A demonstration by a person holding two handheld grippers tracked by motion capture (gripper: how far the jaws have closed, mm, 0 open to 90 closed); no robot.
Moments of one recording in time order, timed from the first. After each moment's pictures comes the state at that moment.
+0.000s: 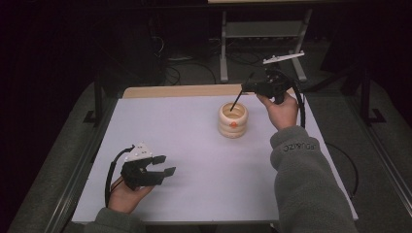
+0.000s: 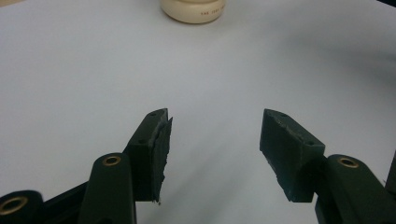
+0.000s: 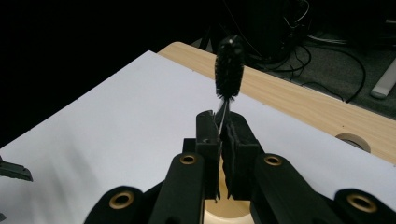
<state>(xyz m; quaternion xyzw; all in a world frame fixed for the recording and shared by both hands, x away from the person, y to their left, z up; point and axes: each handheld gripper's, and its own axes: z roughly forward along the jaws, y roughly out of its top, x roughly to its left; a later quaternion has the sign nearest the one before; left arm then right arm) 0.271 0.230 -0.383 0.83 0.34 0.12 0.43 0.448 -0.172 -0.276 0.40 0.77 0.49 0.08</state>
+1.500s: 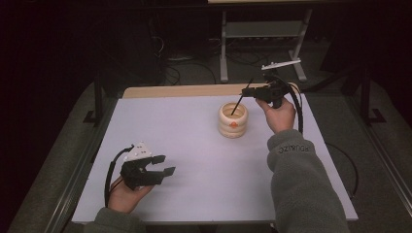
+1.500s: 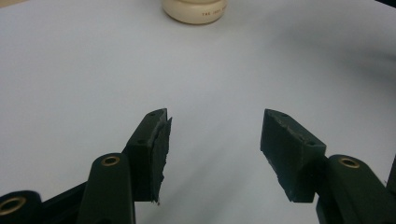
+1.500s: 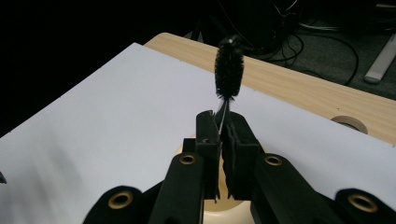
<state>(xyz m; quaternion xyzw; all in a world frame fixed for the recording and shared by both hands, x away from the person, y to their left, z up) 0.271 0.231 -0.383 0.83 0.34 0.12 0.43 0.454 -0.173 -0.300 0.42 0.77 0.47 0.08</state>
